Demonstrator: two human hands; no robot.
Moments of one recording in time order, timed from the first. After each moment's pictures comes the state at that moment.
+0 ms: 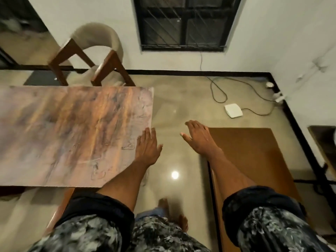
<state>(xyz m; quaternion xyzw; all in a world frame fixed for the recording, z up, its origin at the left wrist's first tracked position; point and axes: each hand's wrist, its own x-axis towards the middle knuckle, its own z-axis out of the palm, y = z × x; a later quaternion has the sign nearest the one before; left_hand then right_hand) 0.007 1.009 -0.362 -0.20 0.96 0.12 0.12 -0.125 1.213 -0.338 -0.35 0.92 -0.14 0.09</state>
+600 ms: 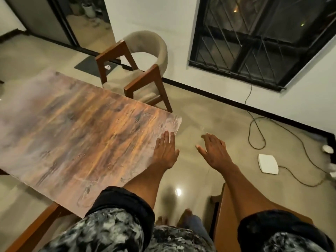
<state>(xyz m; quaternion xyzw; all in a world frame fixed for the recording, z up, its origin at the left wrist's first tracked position) -0.208 0.918 -0.374 -0.31 0.93 0.14 0.10 -0.366 1.080 -0.348 -0.45 0.88 -0.11 0.12</state>
